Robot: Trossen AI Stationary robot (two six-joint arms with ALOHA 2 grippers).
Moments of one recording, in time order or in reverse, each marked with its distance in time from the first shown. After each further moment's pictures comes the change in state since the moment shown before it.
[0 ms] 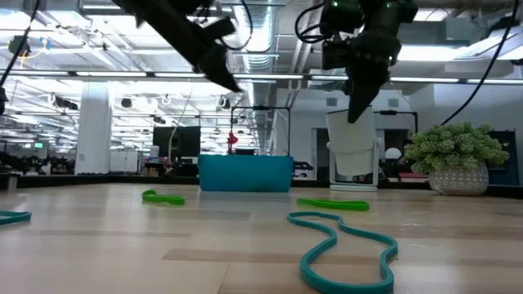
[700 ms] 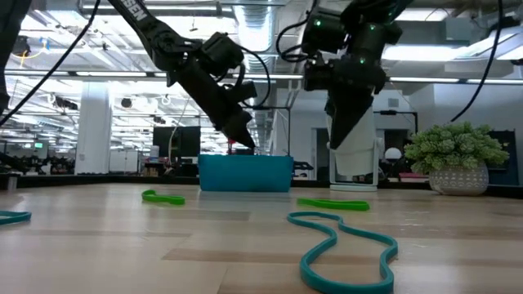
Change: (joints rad) left arm 0.118 0.369 0.000 0.276 0.091 0.004; right arm 0.058 0.146 -0.038 0.189 0.011 -0.008
